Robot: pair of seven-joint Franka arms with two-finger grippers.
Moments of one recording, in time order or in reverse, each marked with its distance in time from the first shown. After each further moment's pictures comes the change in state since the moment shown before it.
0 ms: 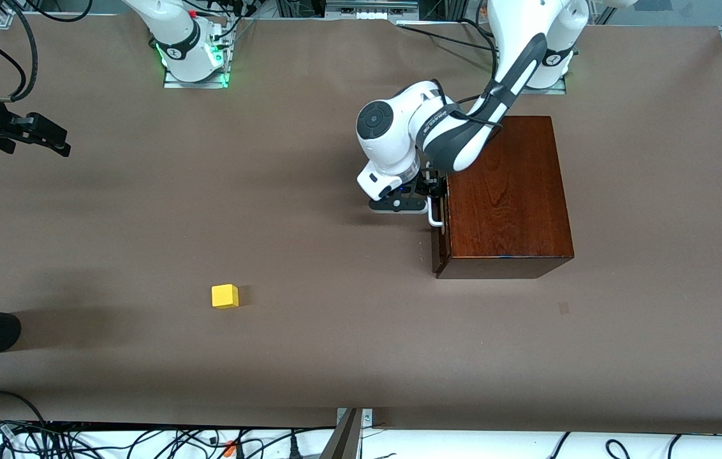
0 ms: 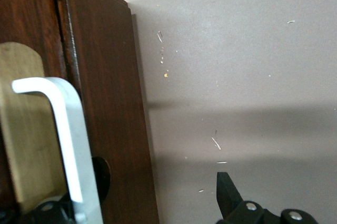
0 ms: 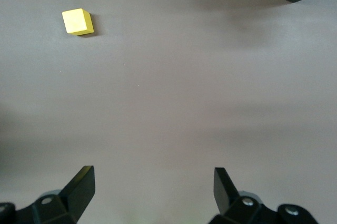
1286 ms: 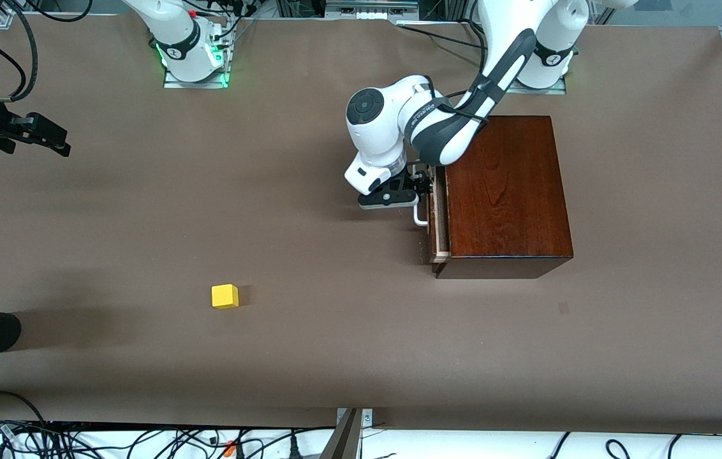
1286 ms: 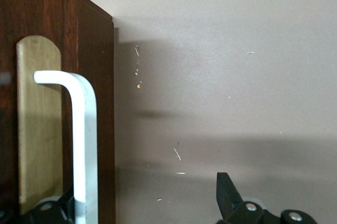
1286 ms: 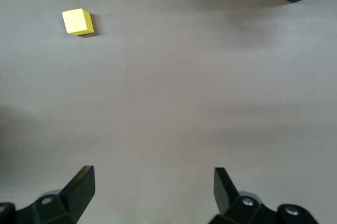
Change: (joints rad) left arm -0.051 0.010 0.013 0.020 0.013 0.083 -0.158; right arm 0.000 0.000 0.000 0.000 0.000 0.000 -0.001
